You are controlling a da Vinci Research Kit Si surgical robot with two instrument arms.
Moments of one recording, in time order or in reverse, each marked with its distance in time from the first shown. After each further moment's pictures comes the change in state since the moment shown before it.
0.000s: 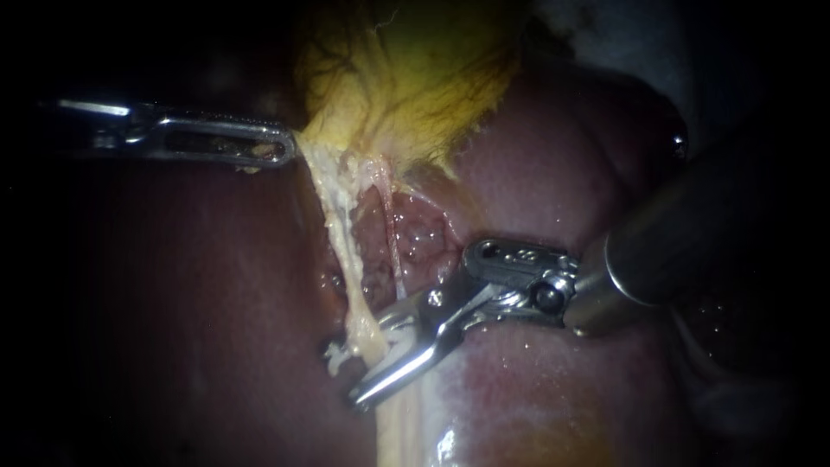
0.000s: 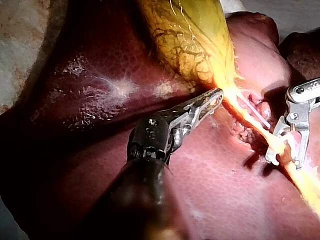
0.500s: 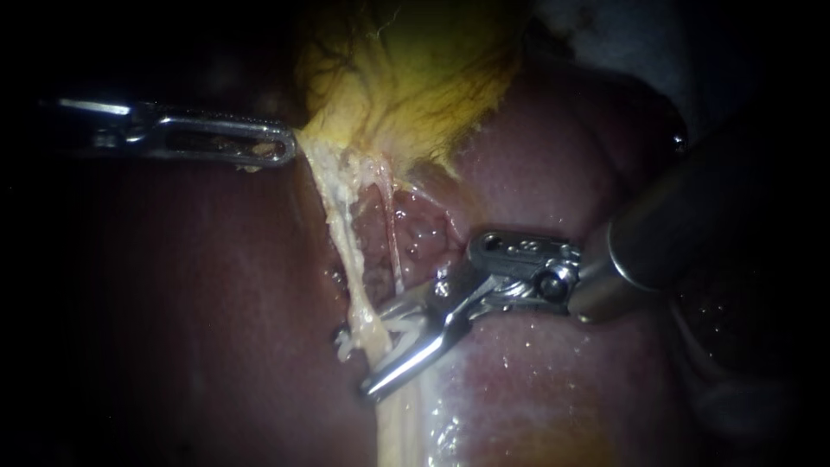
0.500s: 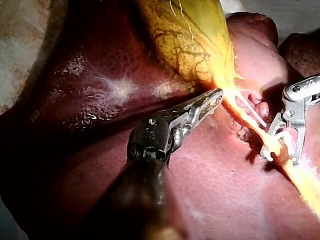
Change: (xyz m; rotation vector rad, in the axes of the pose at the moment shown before) right arm 0.000 0.001 -0.002 -0.052 0.030 0.039; left arm 0.000 0.000 0.000 -0.001 0.000 0.000
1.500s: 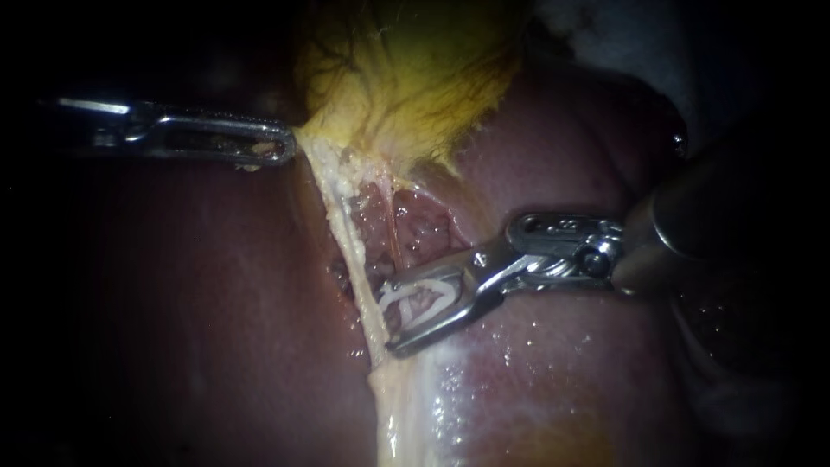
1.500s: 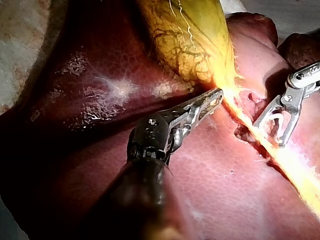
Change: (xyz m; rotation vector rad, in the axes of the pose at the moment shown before) right arm -0.001 0.001 -0.005 -0.299 -0.096 0.049; left arm 0.000 0.000 0.000 0.000 0.000 0.000
